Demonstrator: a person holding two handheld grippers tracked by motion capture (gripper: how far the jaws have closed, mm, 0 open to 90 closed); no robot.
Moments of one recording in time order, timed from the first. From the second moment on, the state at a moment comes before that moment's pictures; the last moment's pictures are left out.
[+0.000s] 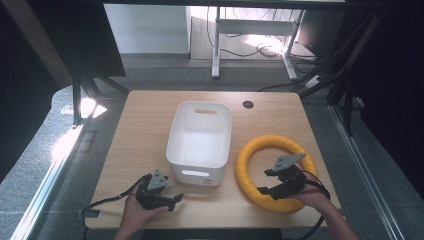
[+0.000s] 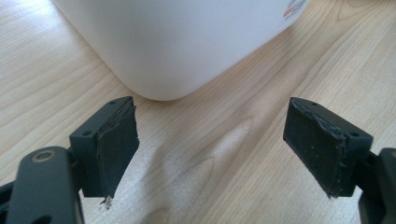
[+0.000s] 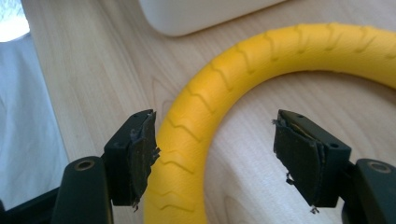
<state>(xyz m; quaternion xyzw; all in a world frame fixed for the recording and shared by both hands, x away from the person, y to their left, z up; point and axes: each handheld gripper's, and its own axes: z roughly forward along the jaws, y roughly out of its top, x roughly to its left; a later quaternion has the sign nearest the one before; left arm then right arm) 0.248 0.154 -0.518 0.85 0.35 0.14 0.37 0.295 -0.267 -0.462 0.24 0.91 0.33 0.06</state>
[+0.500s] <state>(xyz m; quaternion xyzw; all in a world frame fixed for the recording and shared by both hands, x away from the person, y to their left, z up) 0.252 0.152 -0.521 0.85 0.35 0.13 0.37 0.284 -0.253 -0.482 0.21 0.95 0.24 0.02</state>
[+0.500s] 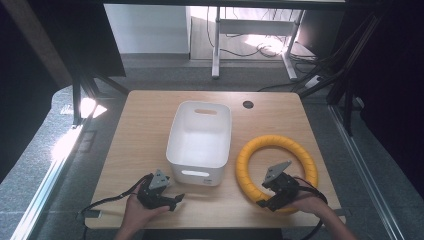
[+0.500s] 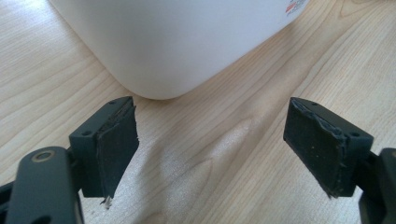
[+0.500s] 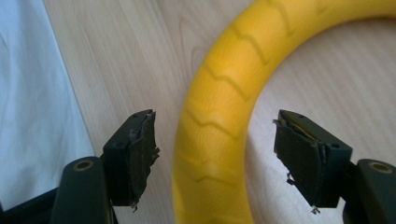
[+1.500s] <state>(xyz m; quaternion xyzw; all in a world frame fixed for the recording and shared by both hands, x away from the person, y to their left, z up) 0.254 0.150 -0.523 0.85 0.35 0.12 0.37 0.281 -0.242 -0.502 0.17 0.98 0.12 0.01</state>
